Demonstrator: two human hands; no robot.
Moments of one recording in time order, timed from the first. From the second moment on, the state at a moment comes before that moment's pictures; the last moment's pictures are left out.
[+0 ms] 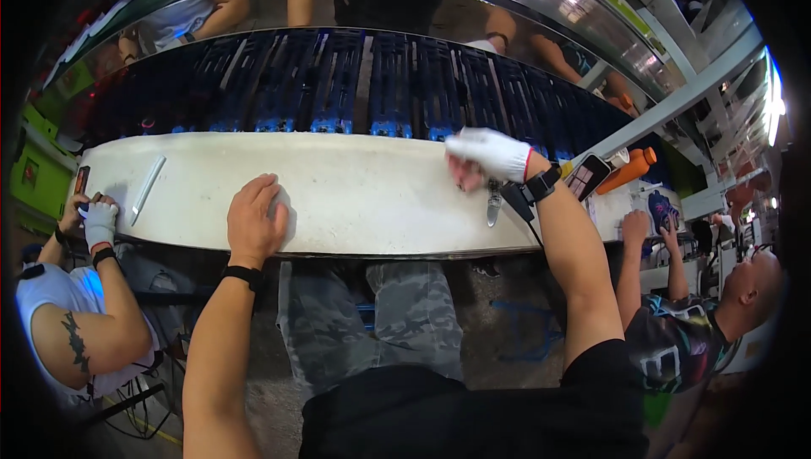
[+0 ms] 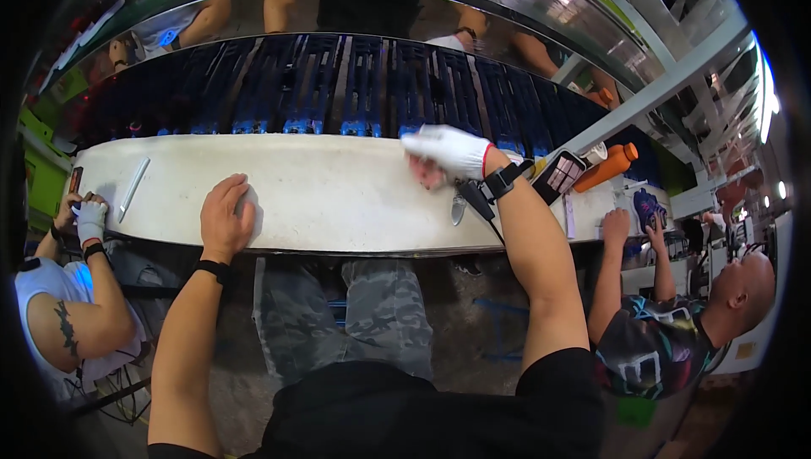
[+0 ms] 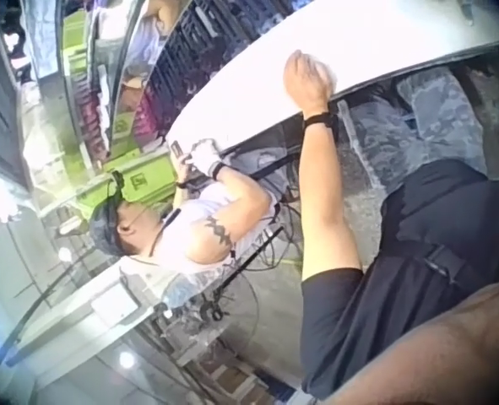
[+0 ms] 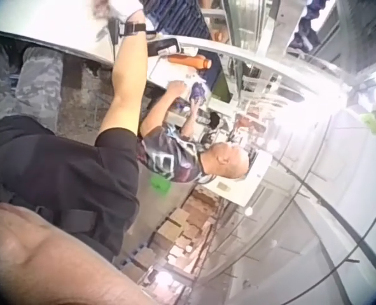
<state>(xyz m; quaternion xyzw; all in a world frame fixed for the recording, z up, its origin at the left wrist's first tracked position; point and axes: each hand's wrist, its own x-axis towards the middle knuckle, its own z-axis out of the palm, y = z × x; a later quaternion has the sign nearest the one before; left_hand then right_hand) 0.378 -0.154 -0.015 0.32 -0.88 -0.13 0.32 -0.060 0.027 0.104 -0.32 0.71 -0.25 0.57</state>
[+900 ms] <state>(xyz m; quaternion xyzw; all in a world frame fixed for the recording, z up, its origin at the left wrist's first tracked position) 0.390 -0.151 -0.027 0.31 -0.88 -0.11 0.36 -0.004 0.046 0.082 -0.50 0.78 -0.26 0.28</state>
